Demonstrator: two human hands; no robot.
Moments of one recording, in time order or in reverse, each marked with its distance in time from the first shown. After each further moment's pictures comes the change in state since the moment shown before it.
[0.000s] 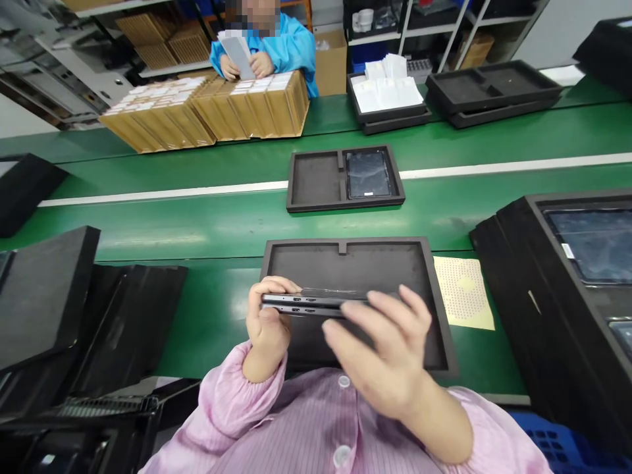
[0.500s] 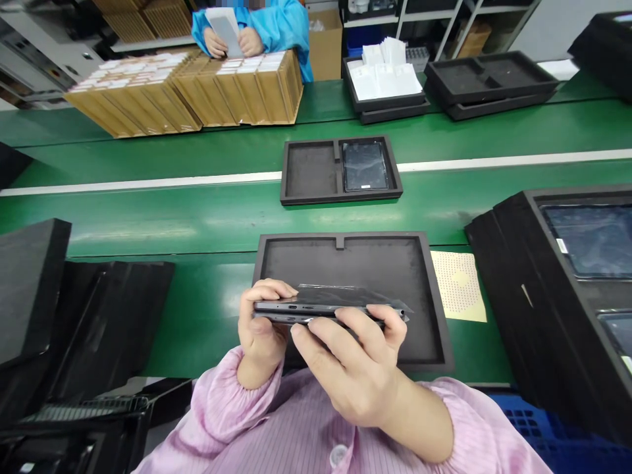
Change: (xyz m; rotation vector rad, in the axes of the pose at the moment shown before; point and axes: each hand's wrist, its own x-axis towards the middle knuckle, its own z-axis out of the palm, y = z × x) left_hand -0.006 0.004 -0.005 -0.006 -0.018 -0.009; right_hand 0.009 -0.030 0.014 -0.043 -0.053 -0.047
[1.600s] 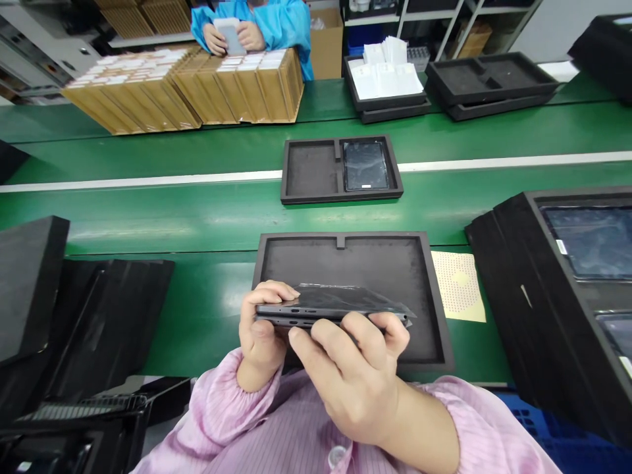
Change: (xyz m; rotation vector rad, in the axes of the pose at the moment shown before) left_hand -0.002 0.005 -0.002 0.036 -0.012 -0.012; right_hand 0.002 -0.013 0.000 -0.049 -0.032 0.088
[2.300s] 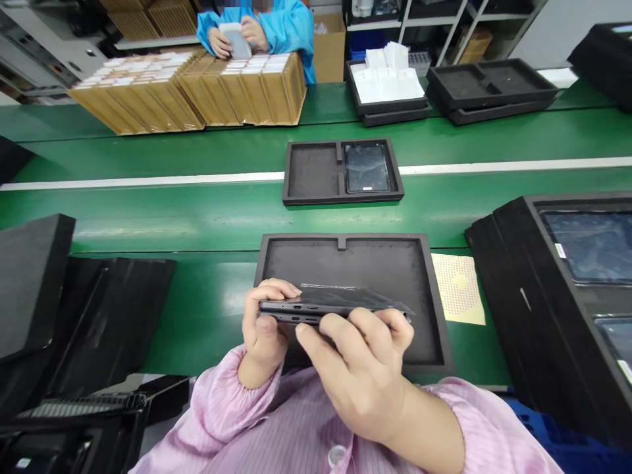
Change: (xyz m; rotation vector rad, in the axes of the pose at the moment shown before) left_hand 0.001 -0.002 0.000 -0.026 -0.014 0.013; right_hand 0.004 0.002 0.002 -0.014 -0.014 -0.028
